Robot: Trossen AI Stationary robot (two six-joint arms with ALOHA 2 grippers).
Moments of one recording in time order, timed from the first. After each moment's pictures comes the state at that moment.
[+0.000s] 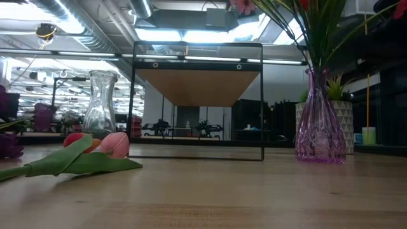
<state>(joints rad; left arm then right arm) -0.68 1.62 1.38 -1.31 0.00 -1.68 0.68 0.41 0.16 0.03 0.70 0.24</state>
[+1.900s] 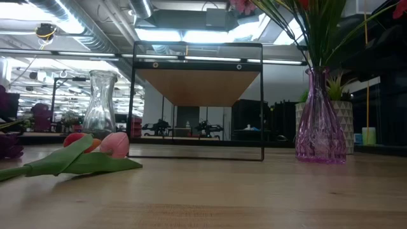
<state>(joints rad) -0.86 2.02 1.36 -1.23 -0.10 -2.37 0.68 0.50 0.16 0.00 0.71 0.26</state>
